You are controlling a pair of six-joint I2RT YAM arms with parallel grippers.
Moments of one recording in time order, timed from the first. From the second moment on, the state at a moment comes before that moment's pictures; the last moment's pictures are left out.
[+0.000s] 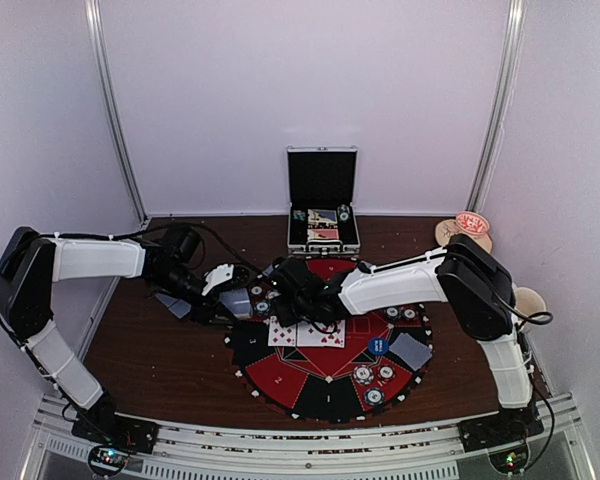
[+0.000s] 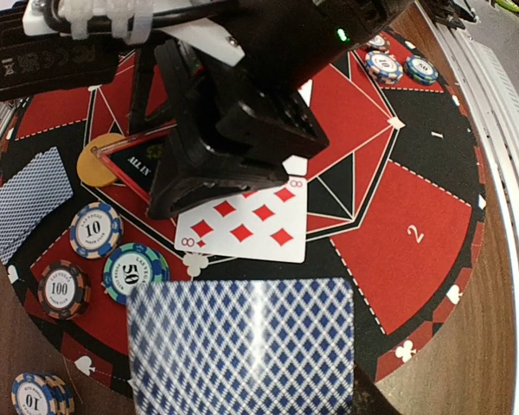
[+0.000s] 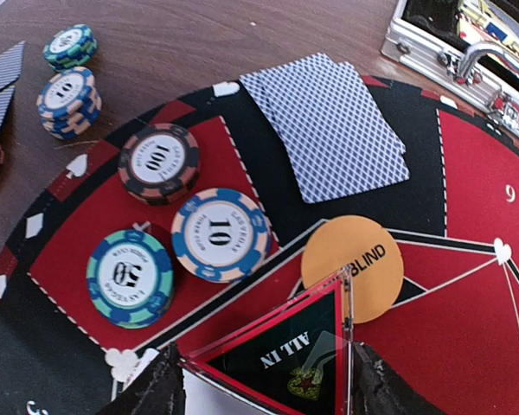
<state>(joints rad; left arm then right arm) -0.45 1.63 0.97 -0.47 0.72 0.87 1.01 2.21 1.55 -0.19 0.41 0.39</state>
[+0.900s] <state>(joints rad) -0.45 1.63 0.98 -0.47 0.72 0.87 1.00 2.27 1.63 -0.22 0.37 0.35</state>
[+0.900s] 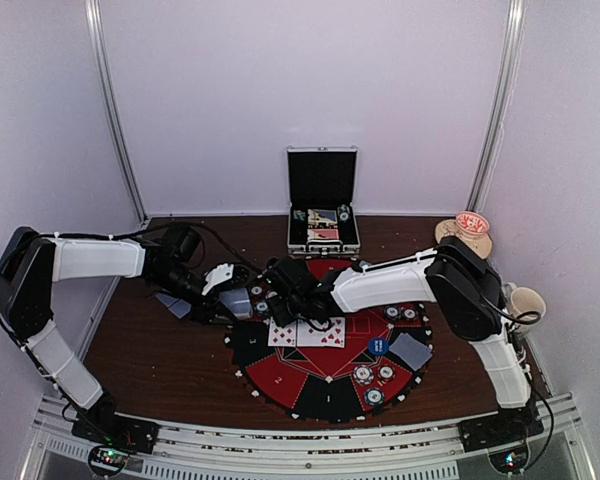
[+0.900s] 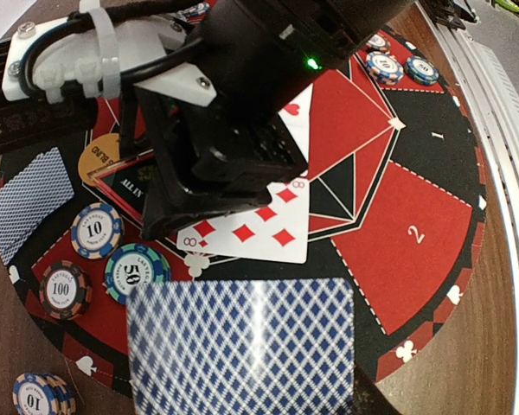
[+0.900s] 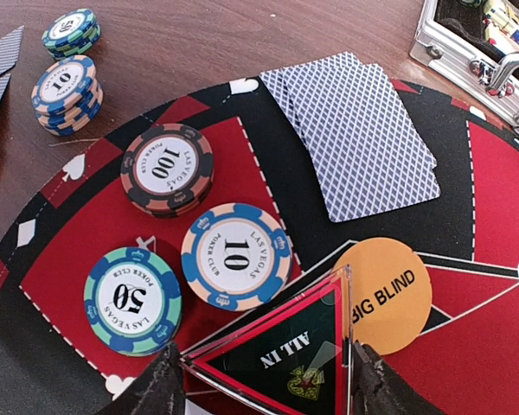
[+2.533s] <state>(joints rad) -0.45 1.63 0.98 -0.48 0.74 0.88 1.02 1.84 1.11 0.30 0.22 0.57</state>
